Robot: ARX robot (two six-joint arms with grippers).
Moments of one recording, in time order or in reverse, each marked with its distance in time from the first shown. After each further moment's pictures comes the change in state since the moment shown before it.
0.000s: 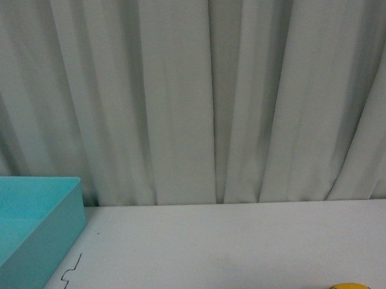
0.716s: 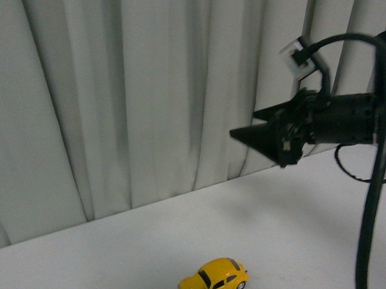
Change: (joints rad) left arm 0.000 0.000 0.000 0.000 -0.001 0.000; right arm -0.199 1.622 0.735 0.505 -0.687 -0.289
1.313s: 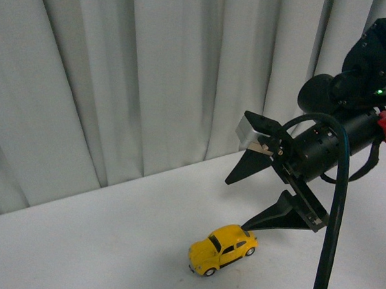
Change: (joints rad) left arm 0.000 0.000 0.000 0.000 0.000 0.000; right arm 0.097 0.351 0.455 -1.221 -0.048 -1.244
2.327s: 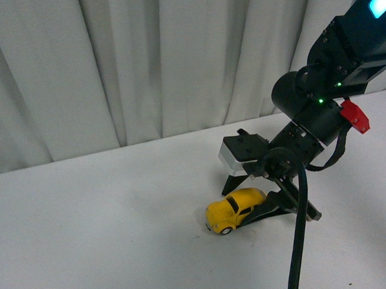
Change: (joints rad) left arm 0.000 0.000 0.000 0.000 0.000 0.000; right arm 0.140 0.219 0.171 -0.099 0.192 -0.235
